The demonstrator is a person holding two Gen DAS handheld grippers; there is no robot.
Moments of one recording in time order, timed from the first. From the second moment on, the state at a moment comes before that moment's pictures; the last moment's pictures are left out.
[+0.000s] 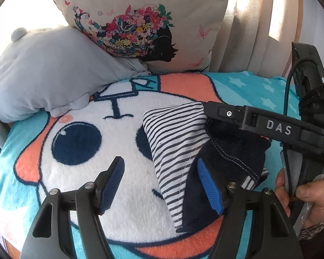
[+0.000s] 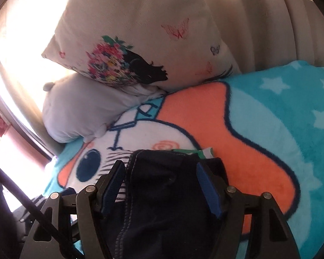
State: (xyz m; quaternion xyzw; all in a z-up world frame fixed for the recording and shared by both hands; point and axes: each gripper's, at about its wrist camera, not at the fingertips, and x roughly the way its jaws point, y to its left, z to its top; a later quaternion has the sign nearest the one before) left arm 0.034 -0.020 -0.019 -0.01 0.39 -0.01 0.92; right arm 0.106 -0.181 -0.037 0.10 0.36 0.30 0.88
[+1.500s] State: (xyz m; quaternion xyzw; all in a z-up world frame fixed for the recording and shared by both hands) left arm 0.070 -0.004 -0.063 -0.19 0.43 -0.18 0.86; right arm 0.084 -0.213 -0.070 0.15 0.39 0.32 0.85
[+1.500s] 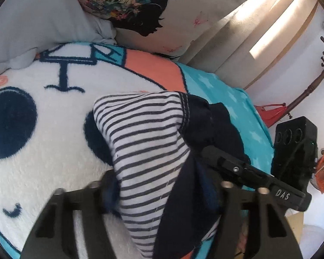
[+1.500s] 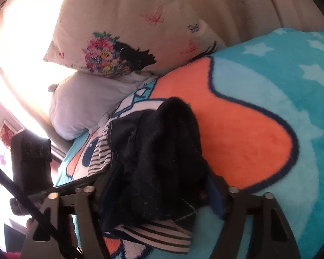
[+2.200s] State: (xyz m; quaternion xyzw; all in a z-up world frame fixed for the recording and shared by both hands) left arm 0.079 0.043 -0.002 -0.16 0.38 -0.12 0.90; right arm 0.094 -0.156 -0.013 0.11 0.35 0.36 0.86
